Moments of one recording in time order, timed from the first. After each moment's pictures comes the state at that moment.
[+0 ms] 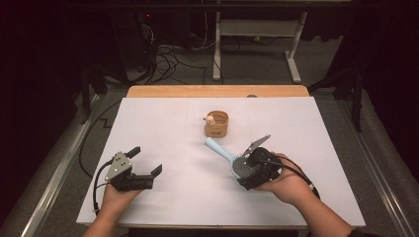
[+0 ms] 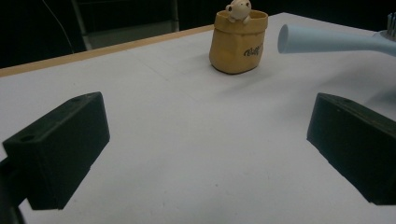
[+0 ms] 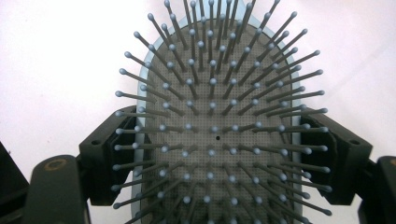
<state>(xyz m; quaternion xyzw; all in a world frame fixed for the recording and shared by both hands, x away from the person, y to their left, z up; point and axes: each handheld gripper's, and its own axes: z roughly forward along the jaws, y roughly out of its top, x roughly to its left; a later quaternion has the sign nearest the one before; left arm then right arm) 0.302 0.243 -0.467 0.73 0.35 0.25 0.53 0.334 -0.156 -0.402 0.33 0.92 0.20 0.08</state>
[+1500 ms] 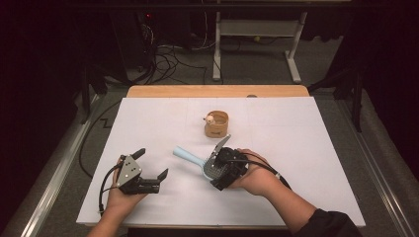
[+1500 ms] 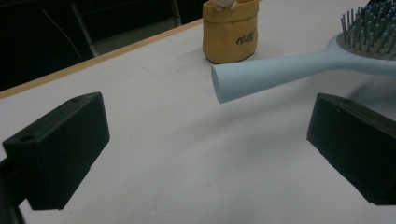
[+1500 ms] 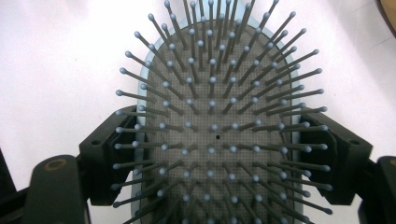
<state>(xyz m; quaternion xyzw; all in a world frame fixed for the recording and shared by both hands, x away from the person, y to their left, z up) 0.294 0.221 -0.469 0.76 0.32 0.29 0.49 0.349 -0.082 -0.413 0.22 0.95 0.19 0.06</state>
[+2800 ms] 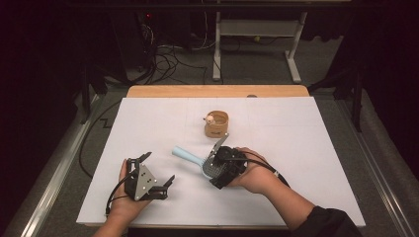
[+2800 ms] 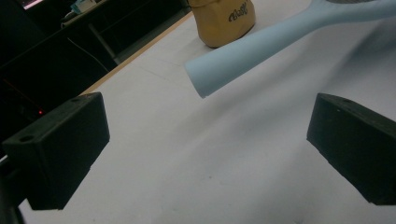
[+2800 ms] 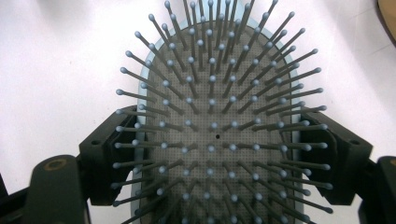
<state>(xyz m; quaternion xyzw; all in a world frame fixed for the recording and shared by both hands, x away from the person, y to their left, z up) 0.280 0.195 -0.477 0.79 0.25 0.38 0.40 0.353 -0.079 -0.415 0.22 0.96 0.19 0.07</state>
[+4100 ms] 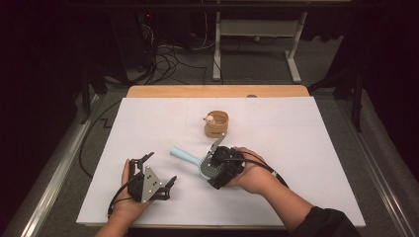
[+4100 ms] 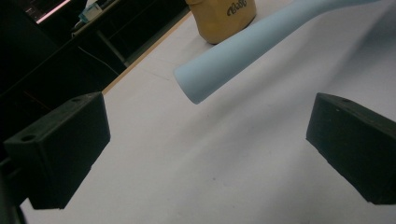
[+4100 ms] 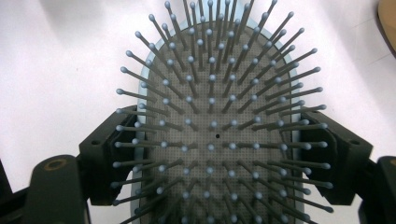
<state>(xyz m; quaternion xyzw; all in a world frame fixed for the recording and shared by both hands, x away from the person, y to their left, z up) 0.279 0.187 -0.481 0.80 0.23 0.41 0.38 0.351 -0.073 -0.412 0.21 0.96 0.19 0.07</state>
